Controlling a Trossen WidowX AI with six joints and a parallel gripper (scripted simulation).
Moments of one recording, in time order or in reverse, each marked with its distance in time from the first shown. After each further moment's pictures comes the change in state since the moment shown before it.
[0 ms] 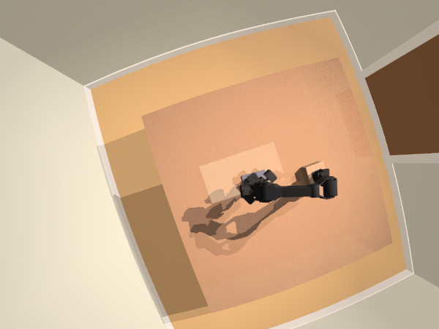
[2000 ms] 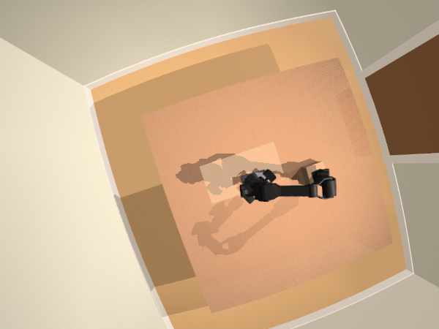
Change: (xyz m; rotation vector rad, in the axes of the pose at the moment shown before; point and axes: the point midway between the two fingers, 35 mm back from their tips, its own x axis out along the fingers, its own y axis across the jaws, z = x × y) arm 0.017 -0.001 0.000 -0.003 0.000 0.000
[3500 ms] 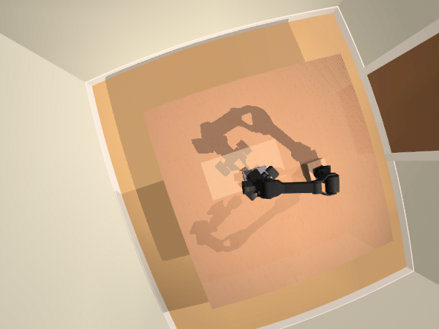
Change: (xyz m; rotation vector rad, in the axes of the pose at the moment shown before) arm -0.021 -0.001 -0.002 0.000 0.003 -0.003
